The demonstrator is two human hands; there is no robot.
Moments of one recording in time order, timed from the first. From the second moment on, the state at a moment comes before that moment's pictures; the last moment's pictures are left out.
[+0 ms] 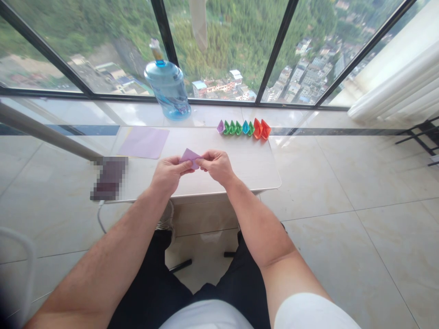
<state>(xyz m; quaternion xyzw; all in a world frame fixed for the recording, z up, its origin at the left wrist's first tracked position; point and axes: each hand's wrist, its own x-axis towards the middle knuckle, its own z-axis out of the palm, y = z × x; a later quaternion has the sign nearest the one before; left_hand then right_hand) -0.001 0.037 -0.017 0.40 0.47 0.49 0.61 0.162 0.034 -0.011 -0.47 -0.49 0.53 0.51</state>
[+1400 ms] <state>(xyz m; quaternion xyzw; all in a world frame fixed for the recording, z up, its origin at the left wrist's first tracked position) 0.012 0.026 -0.021 0.60 0.50 0.53 0.33 0.145 0.025 -0.018 -0.57 -0.59 0.26 0.50</state>
